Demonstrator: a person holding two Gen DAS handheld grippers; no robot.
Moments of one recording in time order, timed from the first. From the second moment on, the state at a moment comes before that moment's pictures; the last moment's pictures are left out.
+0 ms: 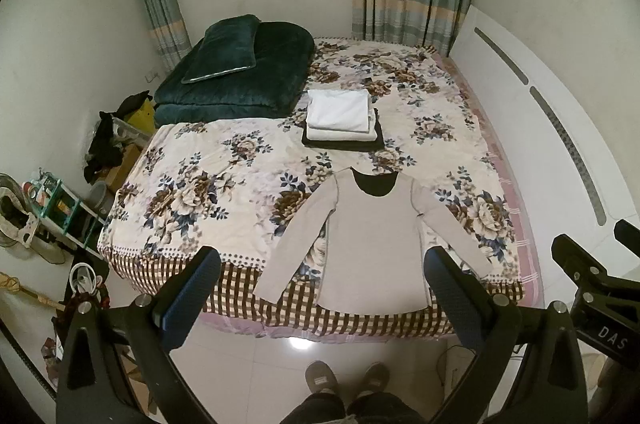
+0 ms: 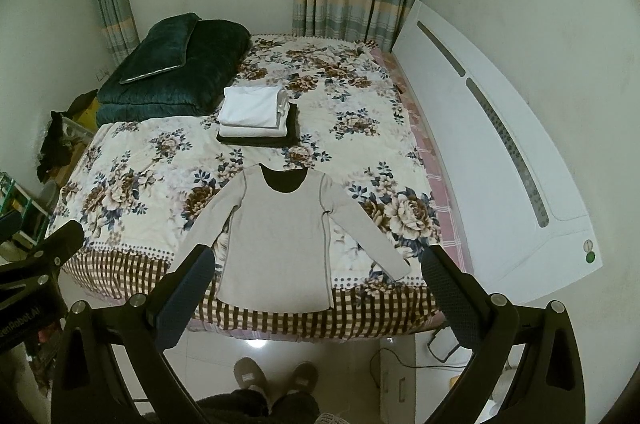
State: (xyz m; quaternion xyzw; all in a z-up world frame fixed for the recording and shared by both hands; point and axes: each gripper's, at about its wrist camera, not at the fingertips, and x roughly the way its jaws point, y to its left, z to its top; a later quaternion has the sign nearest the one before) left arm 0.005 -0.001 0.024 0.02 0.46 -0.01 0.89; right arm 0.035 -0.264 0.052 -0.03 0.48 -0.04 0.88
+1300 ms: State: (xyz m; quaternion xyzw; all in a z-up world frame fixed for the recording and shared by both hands) left arm 0.004 0.000 0.033 0.02 0.45 -0.01 0.89; right arm 0.041 -0.259 0.071 -0.03 0.47 -0.03 0.88
